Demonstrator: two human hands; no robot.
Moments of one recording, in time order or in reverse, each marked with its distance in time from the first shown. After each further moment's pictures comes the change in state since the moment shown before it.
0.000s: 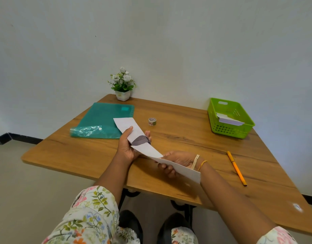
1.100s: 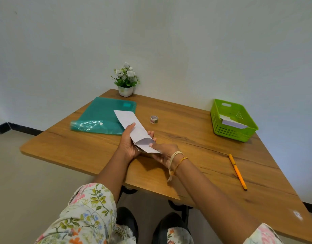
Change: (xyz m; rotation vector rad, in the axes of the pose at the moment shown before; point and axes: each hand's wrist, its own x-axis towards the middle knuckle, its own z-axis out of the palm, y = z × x) left_hand 0.008 -0.001 -0.002 0.071 -0.033 -0.043; right_hand 0.045 -0.018 0.043 0.367 0.746 -0.255
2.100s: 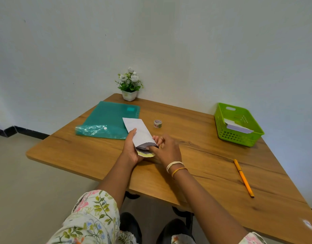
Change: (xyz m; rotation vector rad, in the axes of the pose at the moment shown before) left_hand -0.007 0.001 0.004 0.035 0.078 0.032; right_hand 0.020 0.007 0.002 -0.792 0.241 -0.827
